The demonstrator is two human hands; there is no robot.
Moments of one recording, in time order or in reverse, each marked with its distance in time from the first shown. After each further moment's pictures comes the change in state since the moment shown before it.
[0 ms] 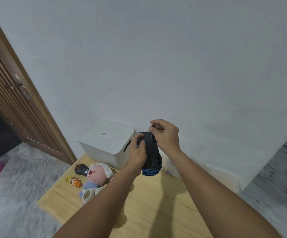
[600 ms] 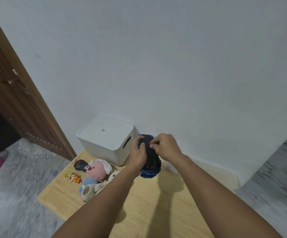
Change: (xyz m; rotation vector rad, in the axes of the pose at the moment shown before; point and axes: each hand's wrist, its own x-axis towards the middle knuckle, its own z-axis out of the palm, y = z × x) left_hand -0.002 -0.018 -0.003 0.136 -0.007 0.022; right_hand -0.013 0.031 -0.009 -0.608 -0.380 0.034
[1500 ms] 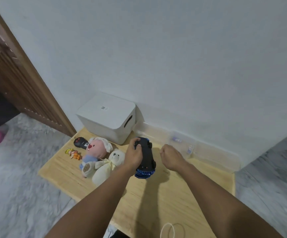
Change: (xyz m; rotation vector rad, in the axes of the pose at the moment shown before) left_hand -0.013 -0.076 -0.020 0.087 -0.003 -0.242; right_hand -0.040 0.077 0.079 -0.209 -0.295 0.204
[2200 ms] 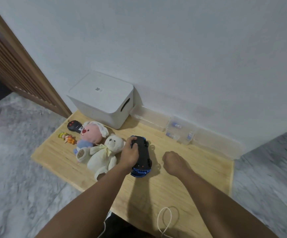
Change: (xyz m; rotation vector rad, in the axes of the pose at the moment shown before) left_hand -0.002 -0.047 0.001 0.047 -0.025 -0.113; right_hand -0.018 0.044 0.051 -0.191 -0.172 0.088
